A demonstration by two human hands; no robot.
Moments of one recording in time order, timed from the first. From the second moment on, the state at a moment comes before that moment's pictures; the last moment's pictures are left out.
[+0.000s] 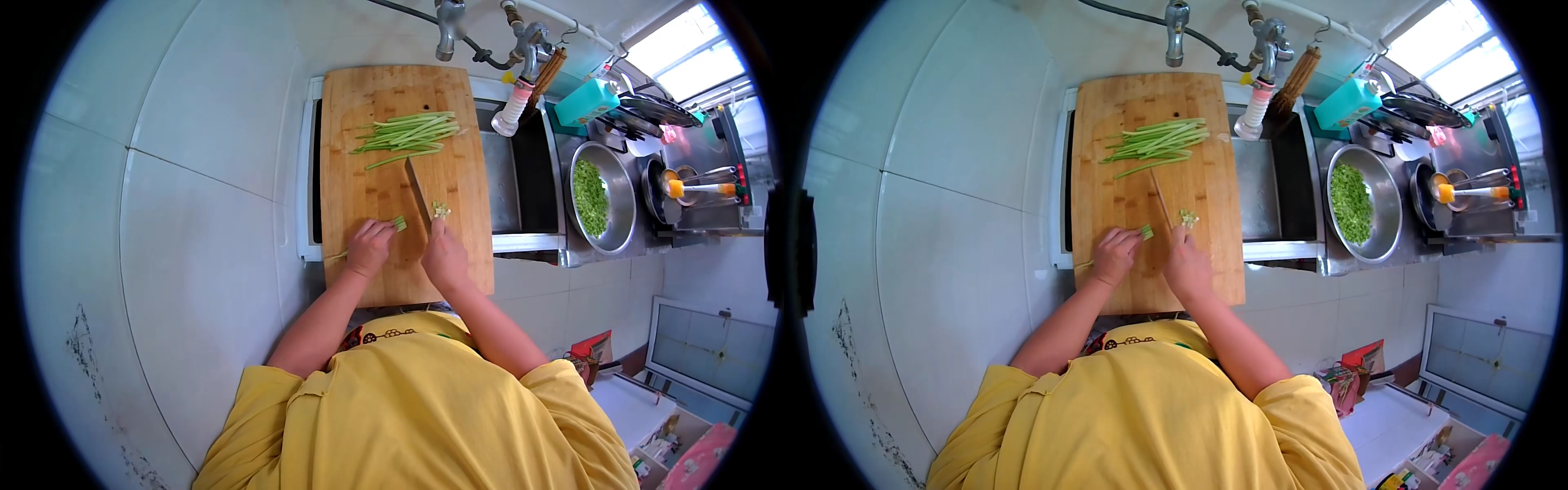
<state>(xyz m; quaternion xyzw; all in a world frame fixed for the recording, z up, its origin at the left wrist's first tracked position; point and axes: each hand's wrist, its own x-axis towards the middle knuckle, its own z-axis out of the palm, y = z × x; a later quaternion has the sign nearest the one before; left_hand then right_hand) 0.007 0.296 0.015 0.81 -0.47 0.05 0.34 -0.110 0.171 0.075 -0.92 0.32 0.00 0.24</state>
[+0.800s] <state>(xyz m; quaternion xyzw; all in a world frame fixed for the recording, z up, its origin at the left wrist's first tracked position) 0.004 0.303 0.025 0.81 -0.47 0.06 0.35 -0.132 0.182 0.071 -0.91 0.31 -0.04 0.27</state>
